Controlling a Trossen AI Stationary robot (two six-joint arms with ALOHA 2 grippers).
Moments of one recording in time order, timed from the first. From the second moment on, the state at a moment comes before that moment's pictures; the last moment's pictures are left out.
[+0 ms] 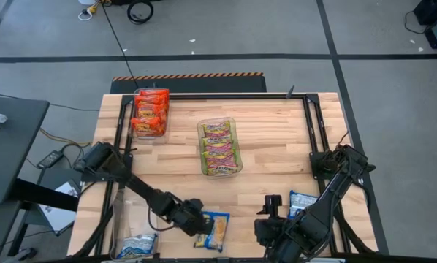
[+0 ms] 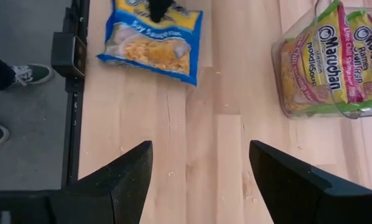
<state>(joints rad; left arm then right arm) -0.62 1.91 1.09 -0.01 -0.10 -1.89 0.84 1.95 1.94 -1.33 0.49 0.76</state>
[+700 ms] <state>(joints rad) -0.71 1.43 1.46 -1.38 -0.03 -1.40 0.71 1.95 1.94 -1.19 0.57 0.55</state>
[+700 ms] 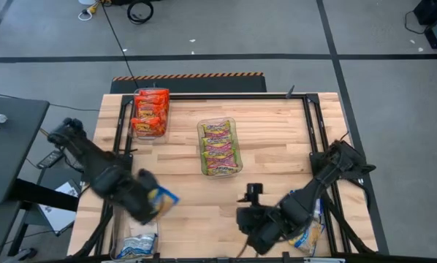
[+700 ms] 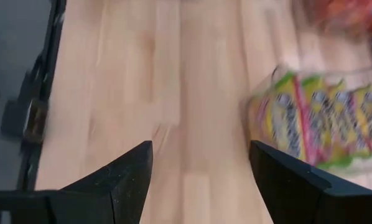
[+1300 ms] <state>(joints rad) -1.15 1.66 1.33 -1.54 -0.04 -1.54 0.50 1.96 1.94 -1.01 0.56 0.52</state>
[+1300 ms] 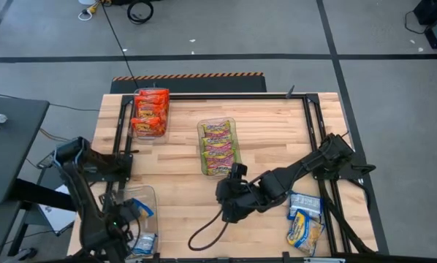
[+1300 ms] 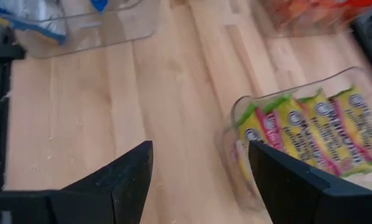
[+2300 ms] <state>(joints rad) -1.15 1.70 1.33 -0.95 0.01 -1.59 0.50 1.96 1.94 -1.01 0.32 0.53</state>
